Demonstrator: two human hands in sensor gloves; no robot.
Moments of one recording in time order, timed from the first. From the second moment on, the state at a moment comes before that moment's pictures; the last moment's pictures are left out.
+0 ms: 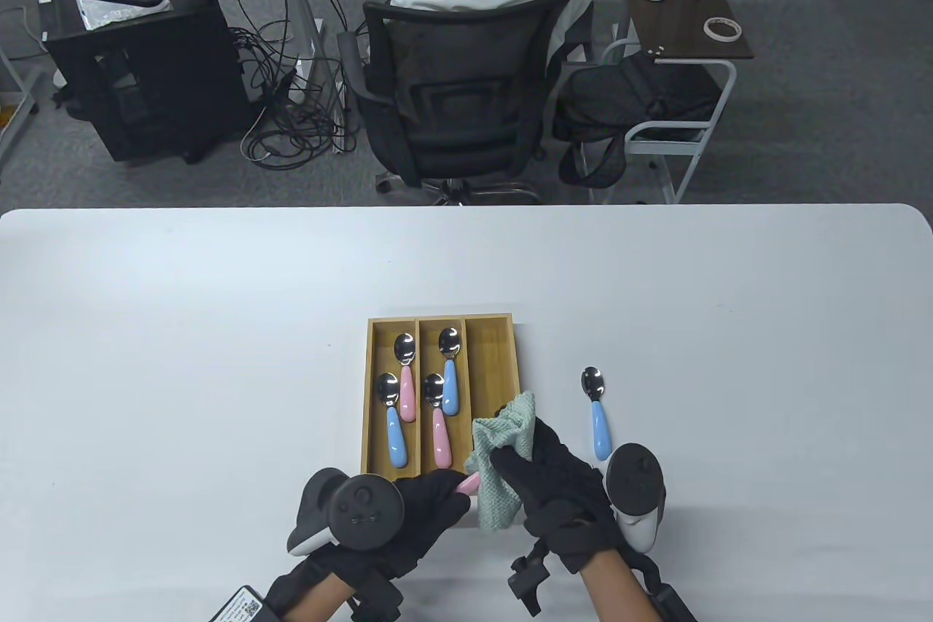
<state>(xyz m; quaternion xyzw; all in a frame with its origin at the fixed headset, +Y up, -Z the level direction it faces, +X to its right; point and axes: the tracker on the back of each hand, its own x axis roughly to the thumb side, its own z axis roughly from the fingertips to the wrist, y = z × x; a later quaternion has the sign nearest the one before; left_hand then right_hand) -0.129 -0.713 -0.230 -0.06 -0.33 0.30 0.89 0.106 -0.722 -0.255 0.16 0.00 0.74 0.66</state>
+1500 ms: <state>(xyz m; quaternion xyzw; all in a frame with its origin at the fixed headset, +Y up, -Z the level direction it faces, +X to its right) -0.122 -0.717 -0.236 -0.30 -0.33 0.39 0.80 0.108 -0.701 -0.247 0.17 -0.16 0.88 0.41</state>
